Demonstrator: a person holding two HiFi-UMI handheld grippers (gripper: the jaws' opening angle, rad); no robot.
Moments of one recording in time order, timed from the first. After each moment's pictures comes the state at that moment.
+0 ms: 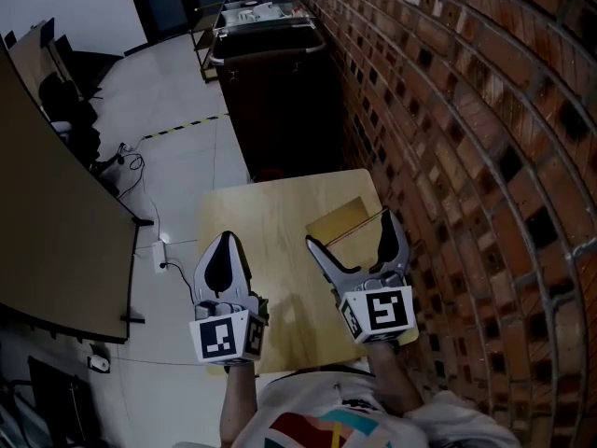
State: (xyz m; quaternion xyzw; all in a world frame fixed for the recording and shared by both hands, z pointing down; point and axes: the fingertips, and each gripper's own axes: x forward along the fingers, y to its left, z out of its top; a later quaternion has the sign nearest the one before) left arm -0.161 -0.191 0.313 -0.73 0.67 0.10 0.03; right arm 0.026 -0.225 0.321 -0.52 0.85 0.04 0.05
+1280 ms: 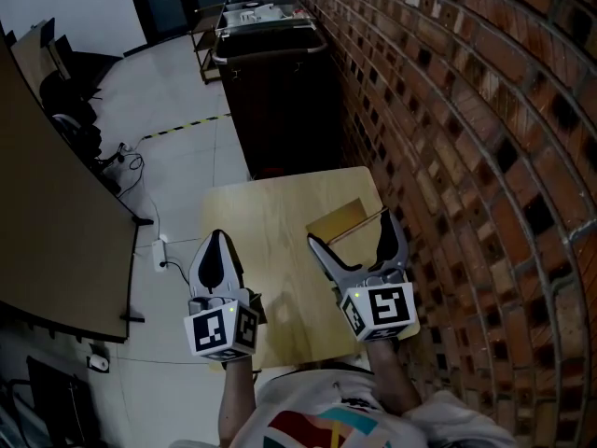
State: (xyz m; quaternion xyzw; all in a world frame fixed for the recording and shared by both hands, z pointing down) left arm -0.192 -0.179 0.320 -0.71 0.70 0.12 -0.01; right arm 0.020 -0.211 0.324 -0.52 0.85 0.02 0.06
